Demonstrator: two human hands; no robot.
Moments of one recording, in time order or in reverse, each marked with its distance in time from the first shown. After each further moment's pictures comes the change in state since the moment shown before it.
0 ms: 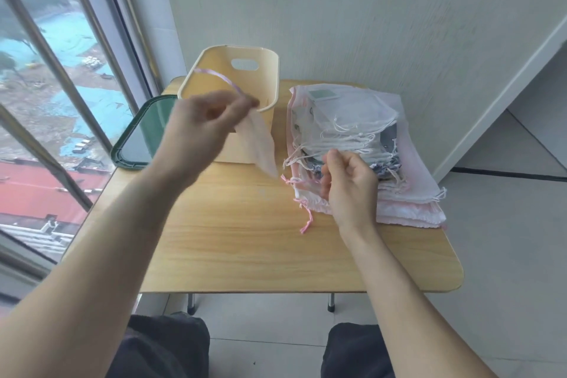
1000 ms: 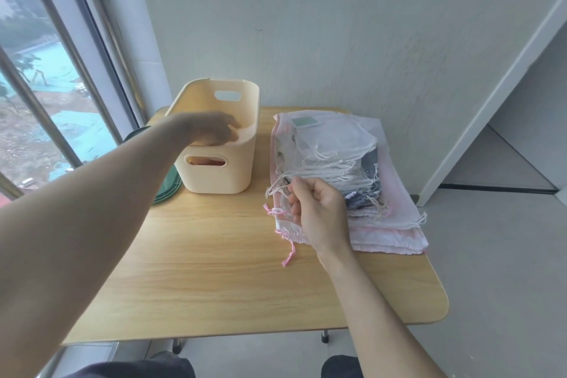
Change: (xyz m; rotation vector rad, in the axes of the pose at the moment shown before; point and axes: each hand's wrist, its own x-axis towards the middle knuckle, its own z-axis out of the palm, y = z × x) left_hand 0.136 -0.035 0.013 0.971 -0.613 -0.444; right_hand 0.014 -0.004 0.008 -0.031 -0.101 0.092
